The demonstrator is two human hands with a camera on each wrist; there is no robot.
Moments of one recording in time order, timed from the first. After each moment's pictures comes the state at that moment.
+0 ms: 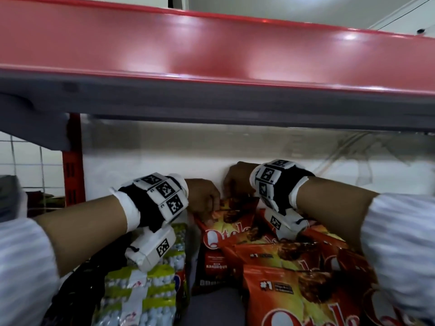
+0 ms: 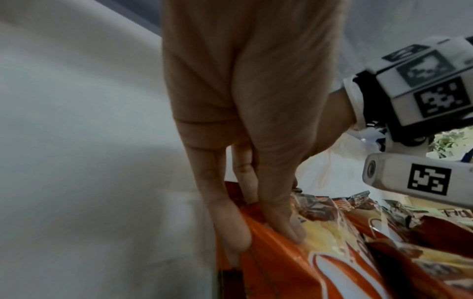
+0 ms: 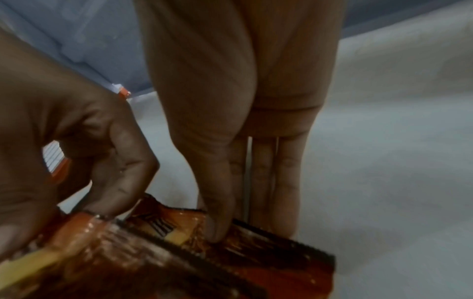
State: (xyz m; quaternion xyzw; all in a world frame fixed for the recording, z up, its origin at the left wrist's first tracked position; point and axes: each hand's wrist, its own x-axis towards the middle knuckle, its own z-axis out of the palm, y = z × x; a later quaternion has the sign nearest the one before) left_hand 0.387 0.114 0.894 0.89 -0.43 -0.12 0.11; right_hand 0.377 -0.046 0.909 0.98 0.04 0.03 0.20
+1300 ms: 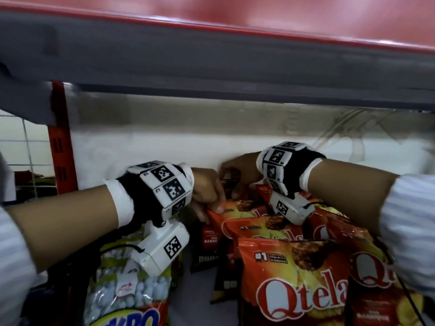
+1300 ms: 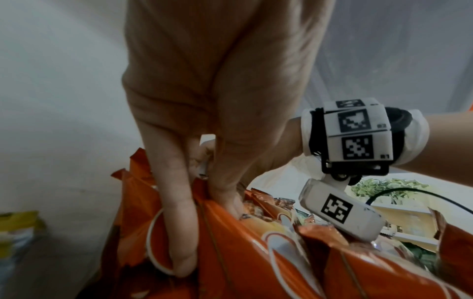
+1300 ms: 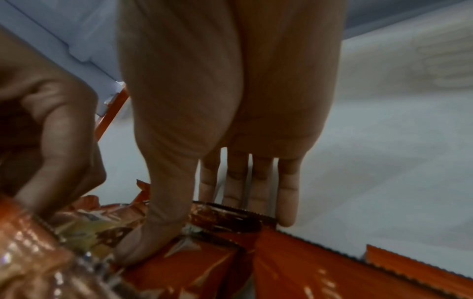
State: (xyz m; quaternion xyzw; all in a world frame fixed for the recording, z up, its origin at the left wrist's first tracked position) left_hand 0.346 0.108 0.876 0.88 -0.34 -0.23 0.23; right_hand 0.334 -0.043 0.905 1.00 0.04 -0.07 0.04
